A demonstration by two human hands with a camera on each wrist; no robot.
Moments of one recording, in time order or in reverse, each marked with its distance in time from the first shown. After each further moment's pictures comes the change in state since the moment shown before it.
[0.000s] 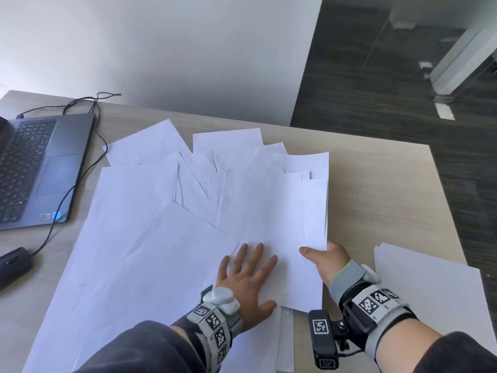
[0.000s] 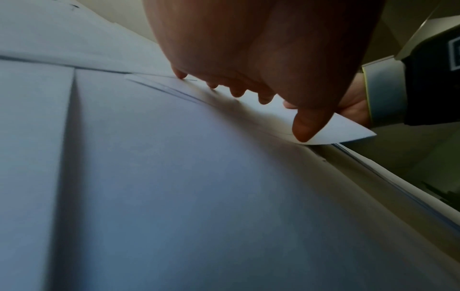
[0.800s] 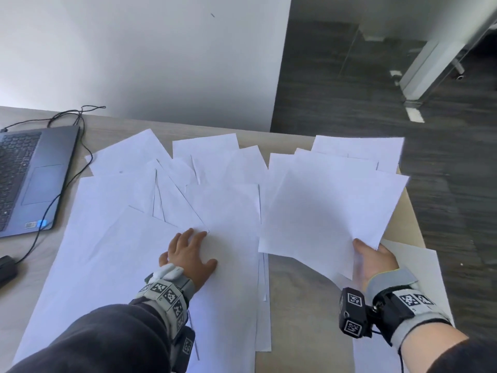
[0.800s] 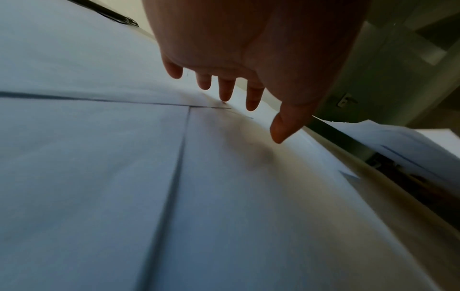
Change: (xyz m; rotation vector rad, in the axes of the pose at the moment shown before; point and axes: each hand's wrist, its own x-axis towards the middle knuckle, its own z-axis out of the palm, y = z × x) left_hand -0.002 -0.048 -0.037 -0.267 0.223 -0.450; right_hand -0.028 0.005 -0.118 0.344 0.433 0.016
